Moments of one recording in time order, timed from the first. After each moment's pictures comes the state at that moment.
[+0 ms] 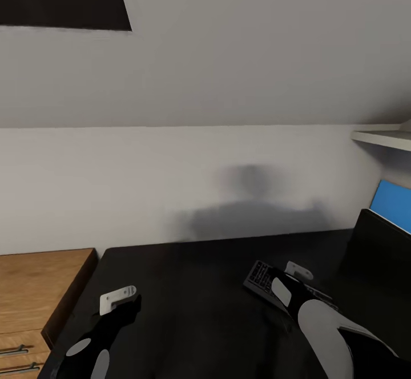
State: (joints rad) left arm -0.01 -0.12 0.07 -1.62 0.15 0.54 0.20; right arm -0.84 0.03 -0.25 -0.18 -0.18 -0.01 -0.39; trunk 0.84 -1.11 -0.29
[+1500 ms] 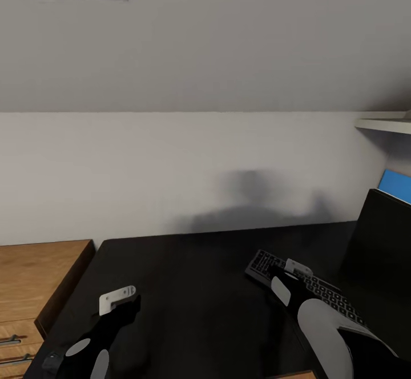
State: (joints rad) left arm -0.01 -0.12 0.07 -1.62 0.15 0.54 0.20; right arm -0.84 0.03 -0.23 -0.19 -0.16 -0.01 -0.39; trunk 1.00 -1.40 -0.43
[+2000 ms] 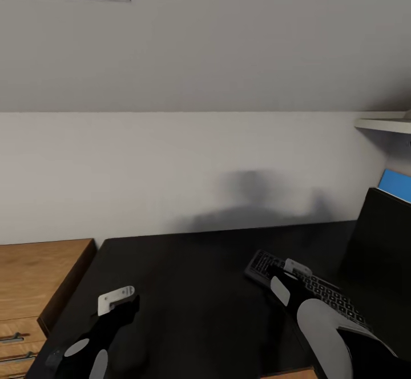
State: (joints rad) left arm -0.01 -0.12 0.08 -1.61 0.15 0.54 0.20; right arm -0.84 0.03 -0.23 -0.19 -0.17 -0.01 -0.38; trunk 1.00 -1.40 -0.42
